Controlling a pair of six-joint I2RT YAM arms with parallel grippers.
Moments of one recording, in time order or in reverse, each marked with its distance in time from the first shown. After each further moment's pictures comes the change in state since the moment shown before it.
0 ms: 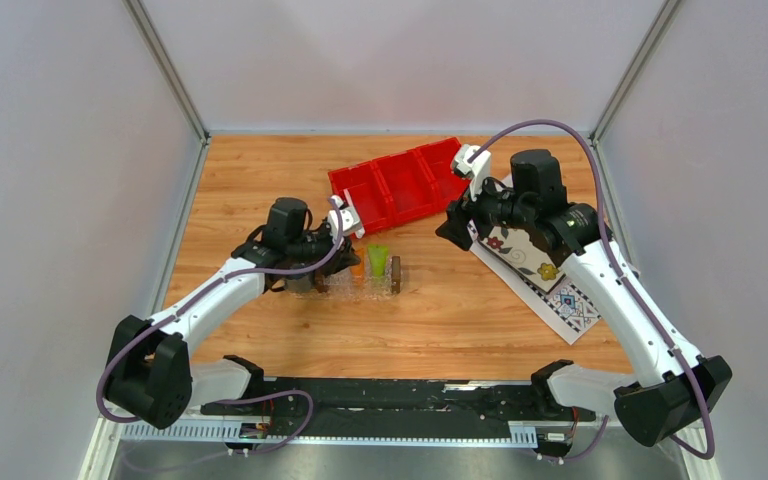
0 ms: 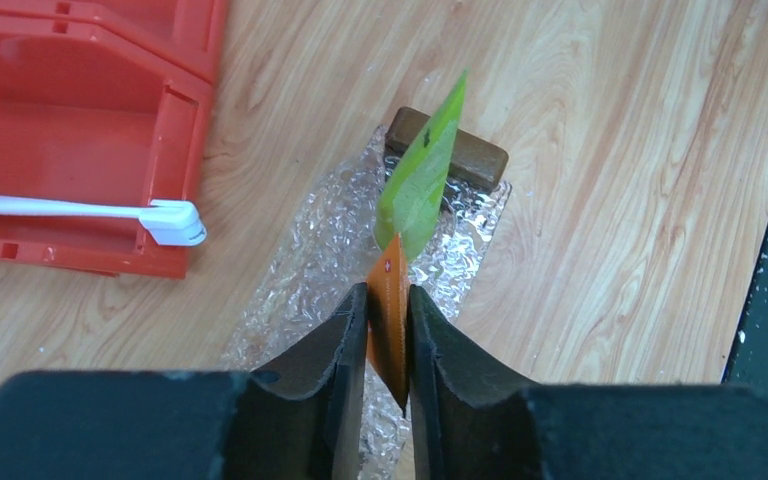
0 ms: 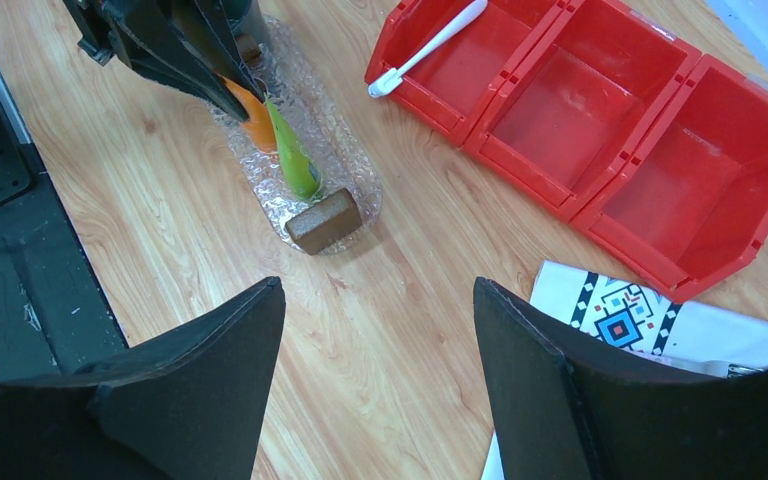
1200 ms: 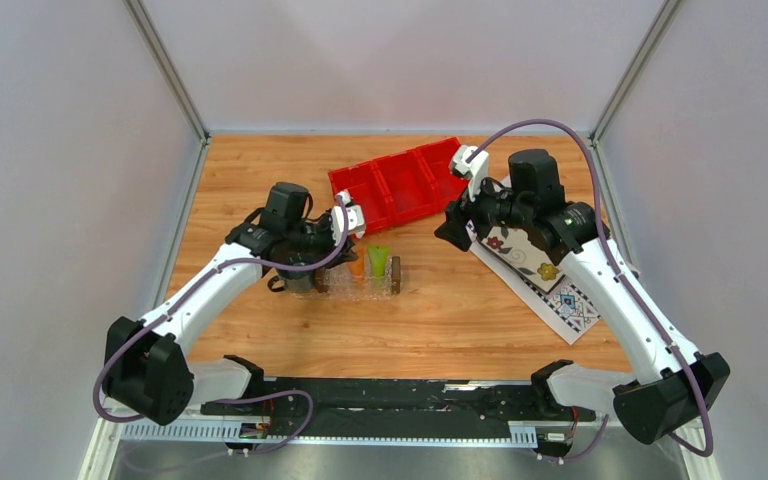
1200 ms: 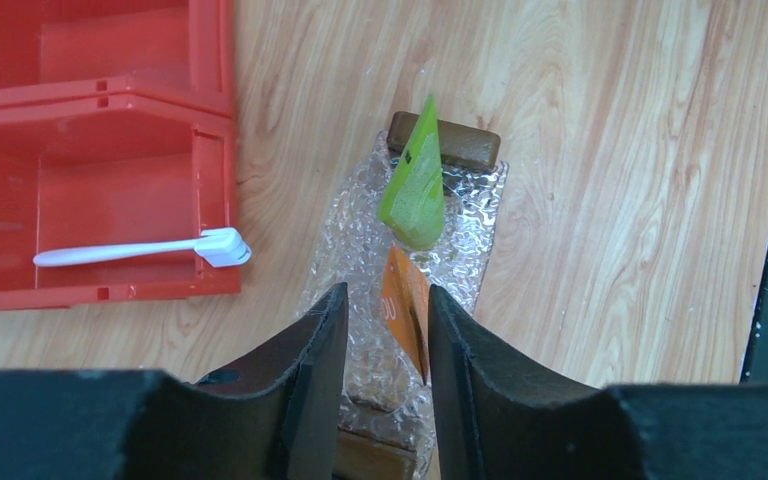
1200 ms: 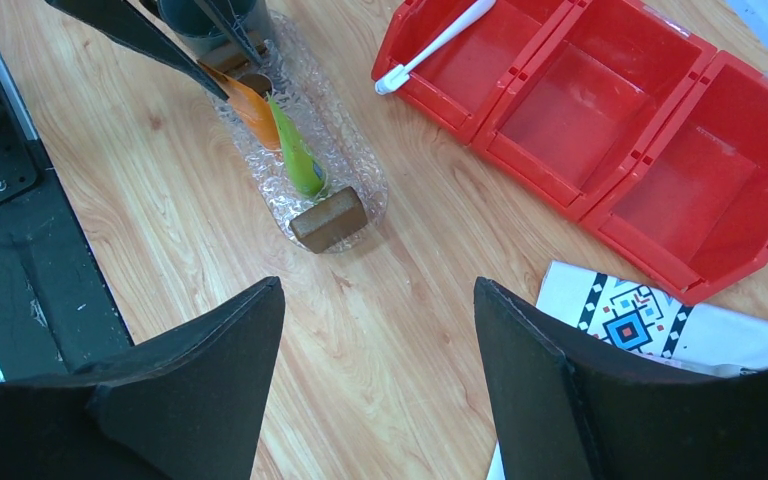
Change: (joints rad) left arm 0.000 0.018 0.176 -0.266 0.019 0.251; right arm 0.000 0.011 0.000 -0.003 -0.014 0.000
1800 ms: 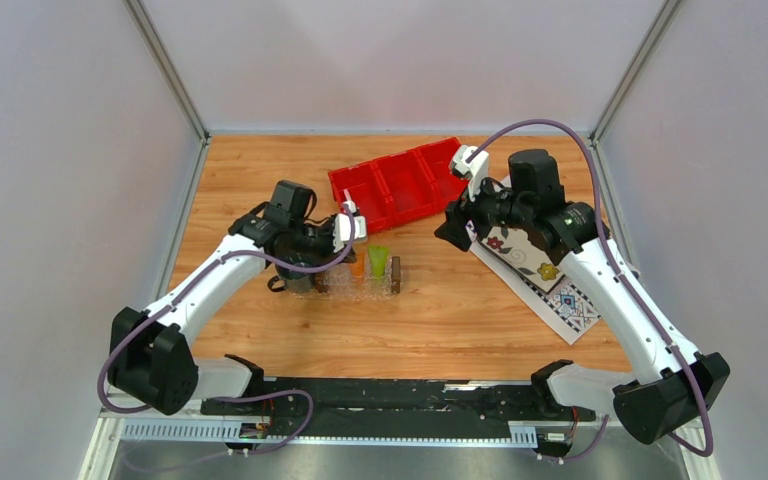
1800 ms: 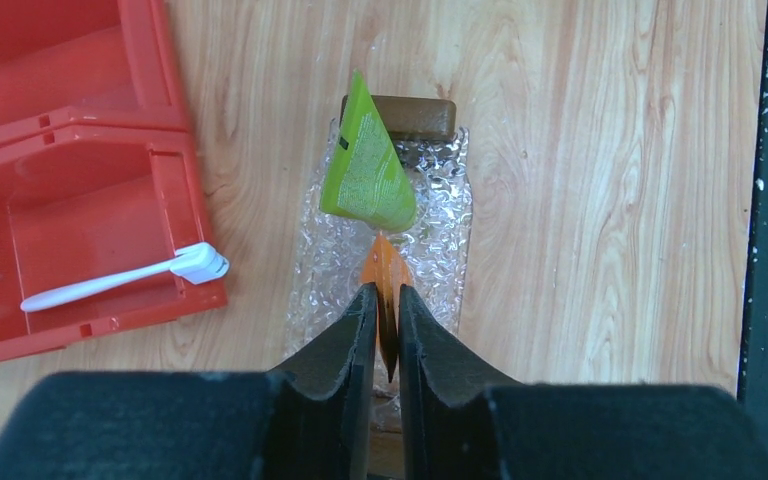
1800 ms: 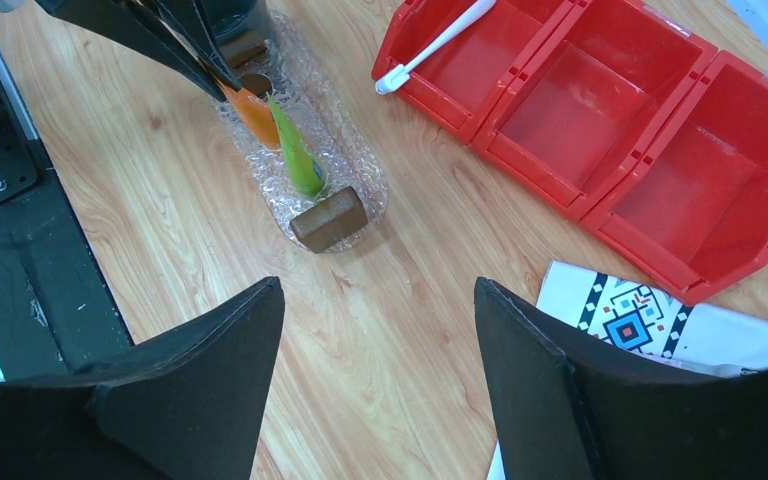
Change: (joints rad) left arm 0.000 0.047 0.069 -0.172 0.067 0.219; right arm 0.000 0.000 -0.001 0.000 0.000 -0.001
